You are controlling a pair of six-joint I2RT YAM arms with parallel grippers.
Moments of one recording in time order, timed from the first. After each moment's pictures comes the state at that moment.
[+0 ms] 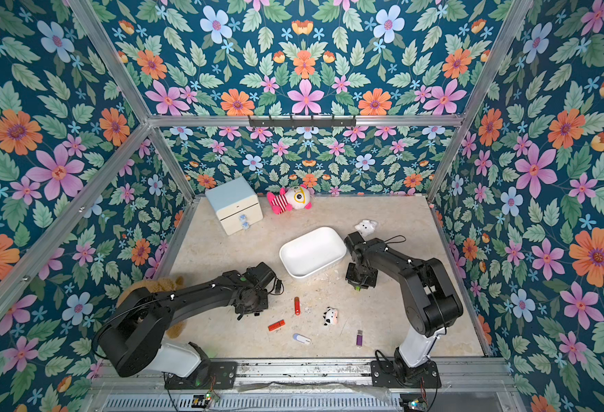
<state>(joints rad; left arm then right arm) -0.73 1.47 0.74 -0.71 -0.14 -0.83 0.44 1.69 1.08 -0.87 0.00 0.68</state>
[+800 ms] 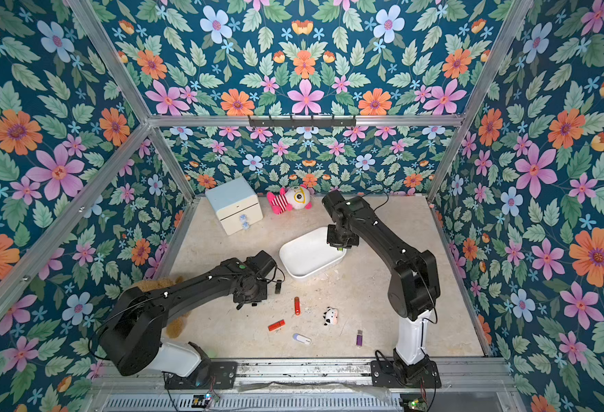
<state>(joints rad) -0.70 1.46 0.90 -0.88 -0.20 -0.76 0.54 1.94 1.82 -1.23 0.07 0.57</state>
